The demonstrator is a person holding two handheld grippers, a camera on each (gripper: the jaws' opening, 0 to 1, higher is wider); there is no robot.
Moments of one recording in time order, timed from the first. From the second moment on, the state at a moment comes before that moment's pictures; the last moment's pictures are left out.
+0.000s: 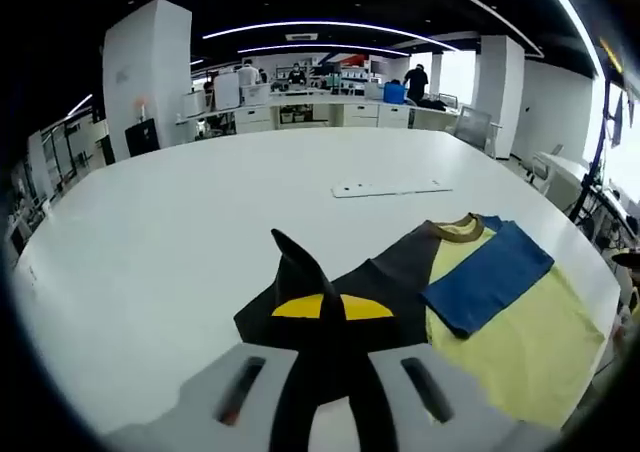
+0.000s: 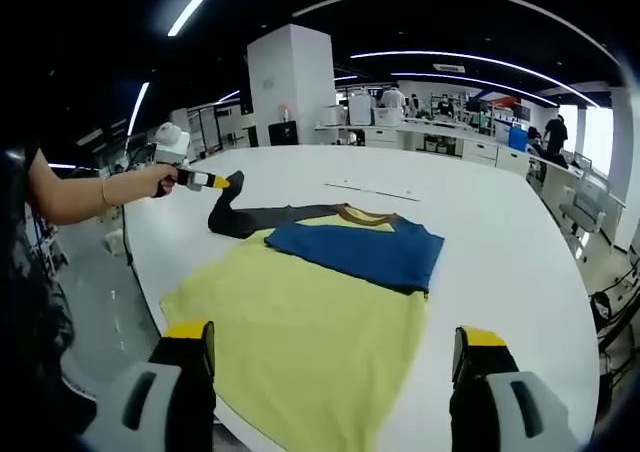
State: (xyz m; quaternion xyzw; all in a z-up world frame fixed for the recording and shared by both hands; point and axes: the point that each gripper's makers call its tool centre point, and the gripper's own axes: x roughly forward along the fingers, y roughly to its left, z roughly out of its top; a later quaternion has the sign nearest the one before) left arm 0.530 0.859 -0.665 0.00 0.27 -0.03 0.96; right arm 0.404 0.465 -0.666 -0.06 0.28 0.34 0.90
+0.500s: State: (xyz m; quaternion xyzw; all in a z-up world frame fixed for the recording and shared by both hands) left arm 0.554 0.785 -0.652 0.01 0.27 -0.10 0.96; right arm 0.399 0.461 -0.670 -0.06 0.29 0.34 0.89
